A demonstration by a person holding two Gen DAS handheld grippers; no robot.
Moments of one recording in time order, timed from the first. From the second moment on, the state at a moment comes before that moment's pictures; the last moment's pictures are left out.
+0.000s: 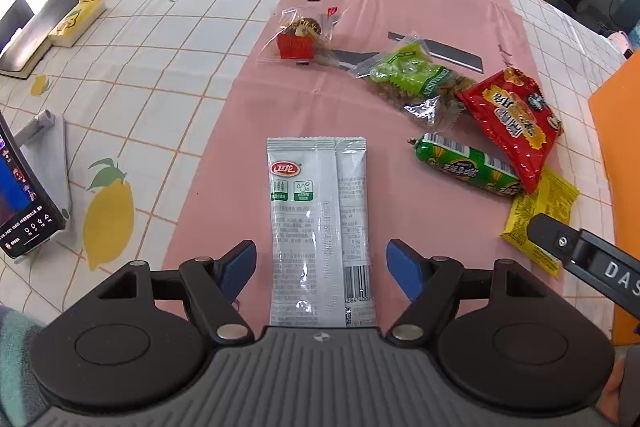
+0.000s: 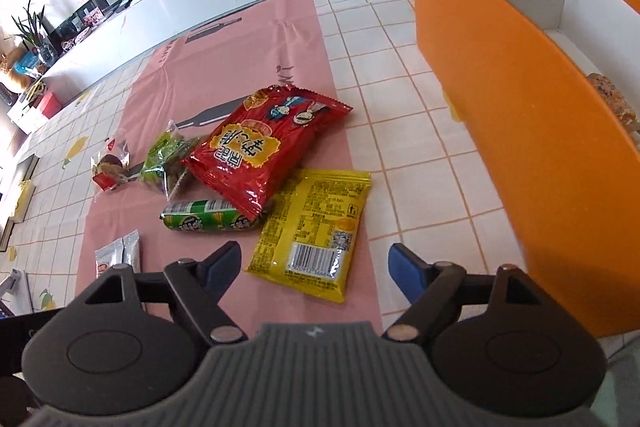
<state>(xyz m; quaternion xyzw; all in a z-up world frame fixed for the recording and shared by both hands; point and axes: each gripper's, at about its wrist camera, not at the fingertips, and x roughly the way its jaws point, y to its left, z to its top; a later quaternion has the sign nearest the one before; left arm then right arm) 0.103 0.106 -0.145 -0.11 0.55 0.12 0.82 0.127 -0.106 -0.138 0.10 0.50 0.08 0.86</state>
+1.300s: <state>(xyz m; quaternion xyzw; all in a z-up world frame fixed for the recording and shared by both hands) 0.097 0.091 -0.147 -0.10 0.52 0.08 0.84 0.110 -0.094 -0.150 -0.01 0.50 0.08 0.86</state>
